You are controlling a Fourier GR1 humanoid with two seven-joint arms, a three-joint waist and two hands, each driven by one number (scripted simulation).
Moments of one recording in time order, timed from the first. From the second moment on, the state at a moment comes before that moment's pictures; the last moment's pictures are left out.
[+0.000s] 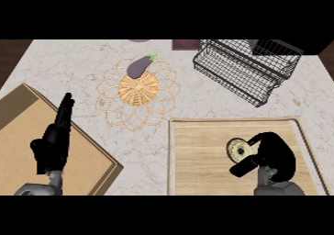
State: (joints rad) left arm -0.04 0.27 -0.14 -1.50 0.06 0.33 -0.03; right arm -0.06 -0.02 0.14 -1.66 0.99 0.17 1.13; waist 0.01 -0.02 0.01
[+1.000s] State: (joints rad) left arm -0.01 0.27 -0.12 -1.52 0.05 0.33 -0.03; right arm -0.12 -0.19 0.04 -1.83 0.89 0.20 0.83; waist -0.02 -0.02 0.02
